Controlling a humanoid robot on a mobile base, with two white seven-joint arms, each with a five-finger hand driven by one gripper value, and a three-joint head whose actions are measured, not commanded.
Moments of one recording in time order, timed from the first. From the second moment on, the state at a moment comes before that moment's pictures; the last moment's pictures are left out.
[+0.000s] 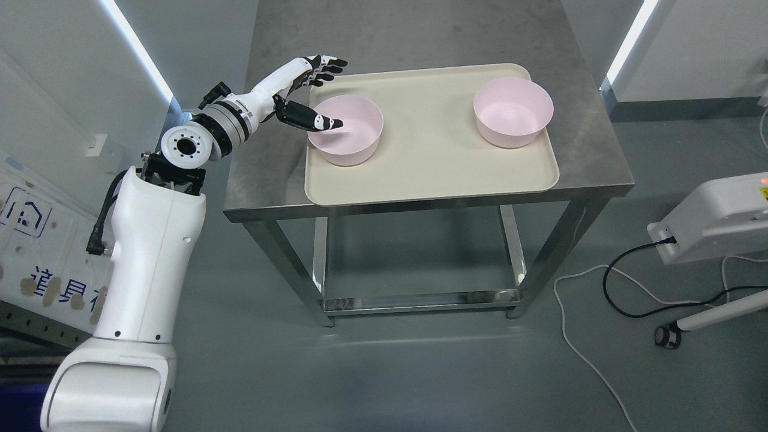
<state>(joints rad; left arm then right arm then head) -0.85 0.24 -0.23 -1.14 -0.32 0.06 -0.63 0.08 0.00 -0.09 -0.20 -0.09 0.02 0.06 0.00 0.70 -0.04</state>
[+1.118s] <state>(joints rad) -0.96 0.19 -0.35 -1.02 -0.61 -0.03 -0.63 0.08 0.00 -0.09 -0.20 -0.09 0.02 0.06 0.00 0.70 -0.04</state>
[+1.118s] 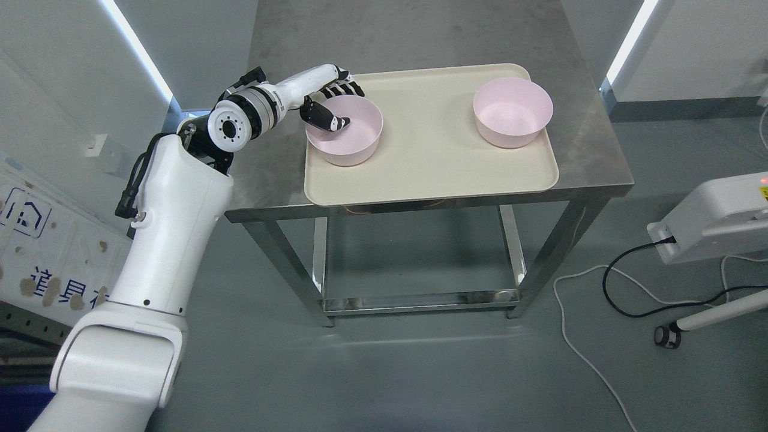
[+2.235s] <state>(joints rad) -0.97 0.13 -0.26 -0.99 -0.68 -0.22 -0.63 0.08 0.00 -0.09 -0.20 -0.09 0.02 0.06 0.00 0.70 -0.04</state>
